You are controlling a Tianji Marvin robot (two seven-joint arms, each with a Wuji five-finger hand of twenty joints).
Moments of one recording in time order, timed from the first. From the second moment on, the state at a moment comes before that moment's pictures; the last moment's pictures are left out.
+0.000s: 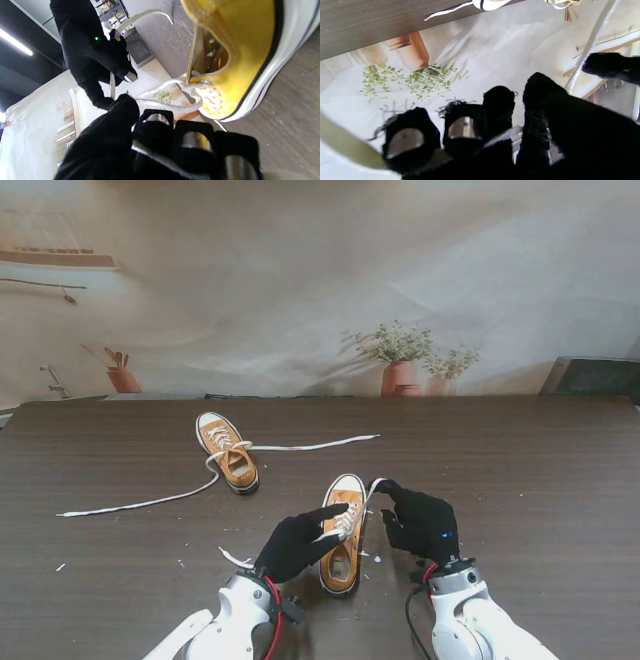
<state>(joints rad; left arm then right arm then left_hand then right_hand) 1.71 -1.19 -0.93 -1.64 0.35 -0.19 0.33 -1.70 -1.16 1.06 -1.44 -0.98 -0.13 -0.86 1.00 -0.30 0.36 0.00 0.68 0.19 0.05 0.09 1.26 0.08 1.26 0.83 1.24 0.18 1.64 0.61 1.07 0.29 1.84 0.69 0.55 -0.64 1.22 -0.18 0.47 -0.25 0.77 0.27 1.16 0.00 1.22 0.75 1.30 0.03 1.58 0.64 1.11 0.45 1.71 0.75</state>
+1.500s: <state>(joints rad) 1.70 -1.19 -0.85 -1.64 0.35 -0.19 0.26 -1.63 -1.20 0.97 -1.37 -0.84 -0.16 -0.88 0.96 -0.33 0.43 -0.01 0.69 0.19 0.05 0.09 1.26 0.09 1.25 0.82 1.24 0.19 1.63 0.61 1.07 0.30 1.84 0.68 0.25 -0.70 1.21 -0.20 0.81 -0.22 0.70 0.21 1.38 -0.04 1.29 0.79 1.31 0.01 1.71 0.88 1.15 0.36 1.81 0.84</state>
